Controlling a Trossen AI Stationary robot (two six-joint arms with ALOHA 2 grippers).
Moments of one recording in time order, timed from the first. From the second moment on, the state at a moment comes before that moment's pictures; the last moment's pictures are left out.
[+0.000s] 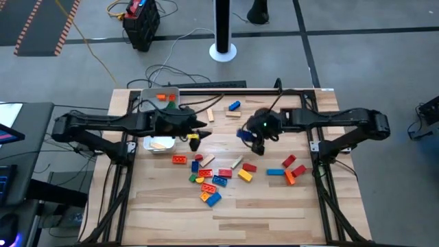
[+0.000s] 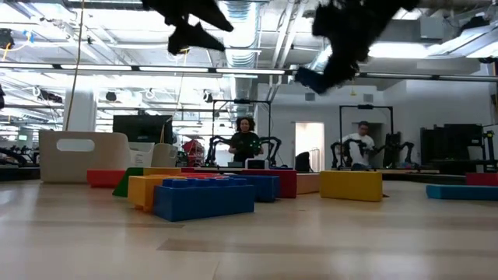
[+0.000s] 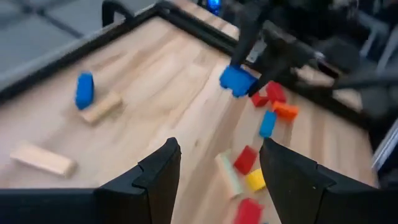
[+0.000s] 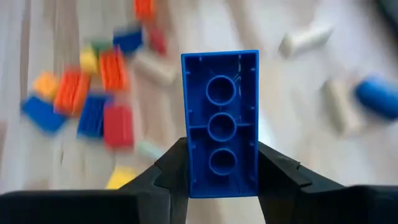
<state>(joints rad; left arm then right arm) 0.07 1.25 1.04 -0.22 -0.19 -0.45 -0.11 1.33 1.07 -0.57 0.03 0.12</state>
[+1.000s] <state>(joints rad) 0.09 1.64 1.31 -0.02 -0.15 -0.99 -0.07 1.33 1.11 -0.55 0.15 0.04</state>
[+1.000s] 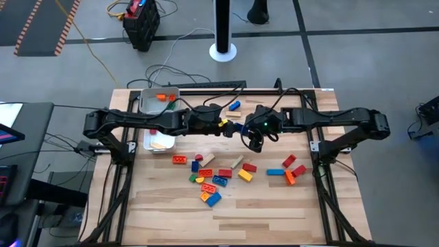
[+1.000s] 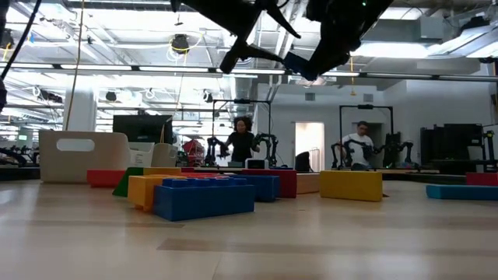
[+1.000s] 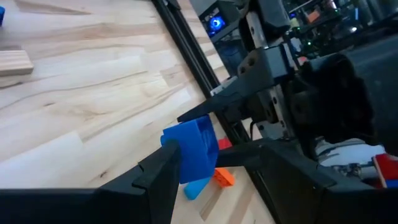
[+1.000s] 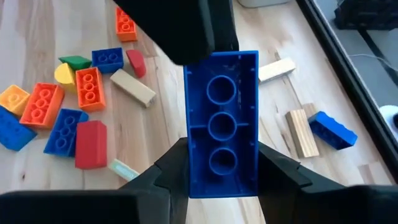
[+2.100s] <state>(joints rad) 0.11 1.60 1.31 -0.12 -0.14 -0.99 -0.05 1.33 1.11 -0.50 0.18 0.02</state>
